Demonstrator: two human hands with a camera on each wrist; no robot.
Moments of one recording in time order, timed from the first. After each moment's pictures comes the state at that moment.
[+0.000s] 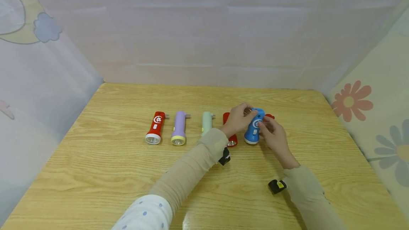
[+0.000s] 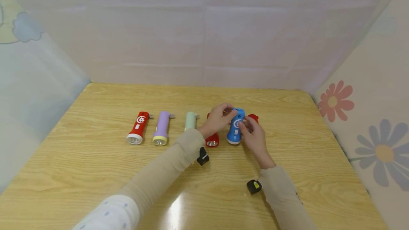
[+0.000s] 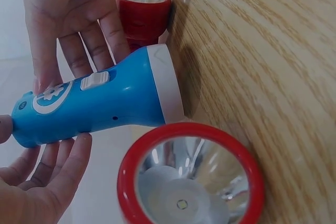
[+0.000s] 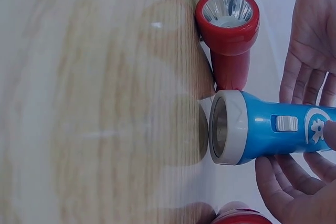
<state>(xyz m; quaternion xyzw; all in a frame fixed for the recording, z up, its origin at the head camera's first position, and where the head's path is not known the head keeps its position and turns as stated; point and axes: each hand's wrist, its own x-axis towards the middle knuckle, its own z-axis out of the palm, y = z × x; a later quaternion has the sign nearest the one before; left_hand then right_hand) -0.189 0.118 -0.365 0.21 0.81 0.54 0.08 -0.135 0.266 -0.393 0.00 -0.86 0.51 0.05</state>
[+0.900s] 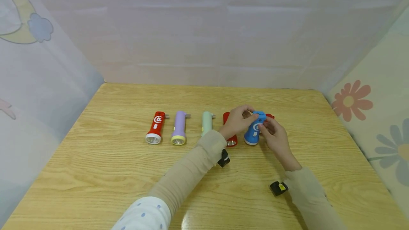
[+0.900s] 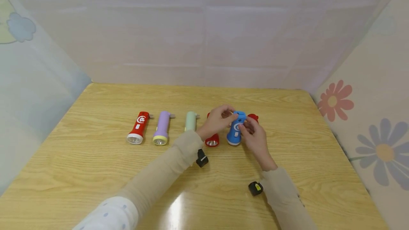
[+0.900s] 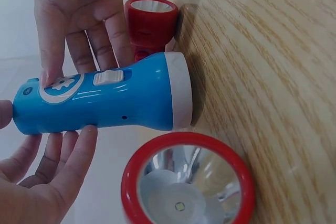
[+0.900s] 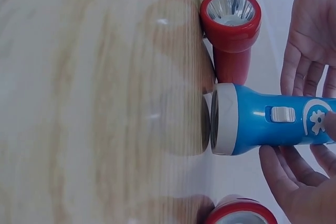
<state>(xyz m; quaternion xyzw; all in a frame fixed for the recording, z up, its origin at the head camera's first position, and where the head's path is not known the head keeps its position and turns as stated) -0.183 0.113 -0.367 0.21 0.79 0.57 0.09 -0.127 0.265 -0.389 0.02 -0.84 0.54 0.07</state>
